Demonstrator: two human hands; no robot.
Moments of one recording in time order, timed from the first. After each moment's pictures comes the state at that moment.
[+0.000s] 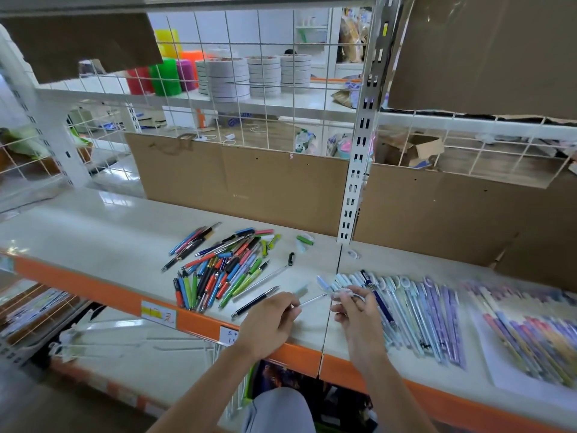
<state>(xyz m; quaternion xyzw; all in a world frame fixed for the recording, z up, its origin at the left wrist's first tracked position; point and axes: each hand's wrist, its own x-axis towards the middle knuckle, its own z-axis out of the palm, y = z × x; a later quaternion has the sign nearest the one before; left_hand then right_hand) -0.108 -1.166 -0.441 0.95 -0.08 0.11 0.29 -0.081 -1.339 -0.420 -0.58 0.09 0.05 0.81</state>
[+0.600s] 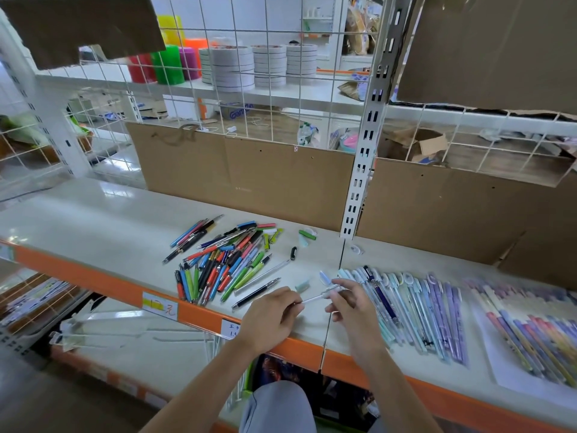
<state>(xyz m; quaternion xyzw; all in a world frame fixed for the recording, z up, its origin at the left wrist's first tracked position) -0.108 -1.164 -0.446 0.95 -0.10 0.13 0.28 -0.085 -1.337 -0.419 -0.68 0.02 0.09 0.73</state>
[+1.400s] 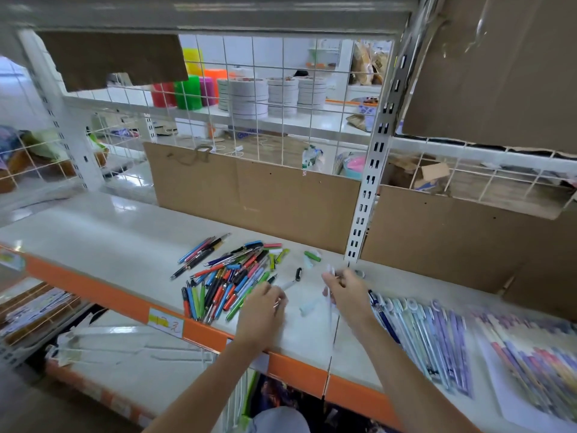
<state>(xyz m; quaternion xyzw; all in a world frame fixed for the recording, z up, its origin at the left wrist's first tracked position) -0.084 -1.145 -0.438 0.94 0.05 0.18 0.28 -0.028 -1.310 -0.386 -0.81 -0.05 0.05 0.59</state>
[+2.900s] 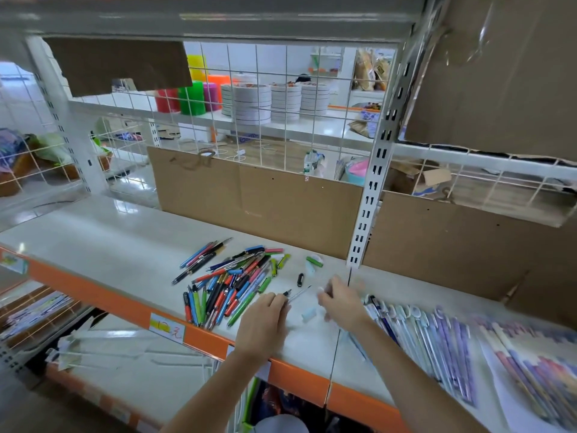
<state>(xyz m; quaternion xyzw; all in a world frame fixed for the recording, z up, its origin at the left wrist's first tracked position) -0.087 -1.147 -0.442 0.96 0.02 0.21 0.20 -0.009 -1.304 -0.395 -0.92 -0.12 0.11 0.35</state>
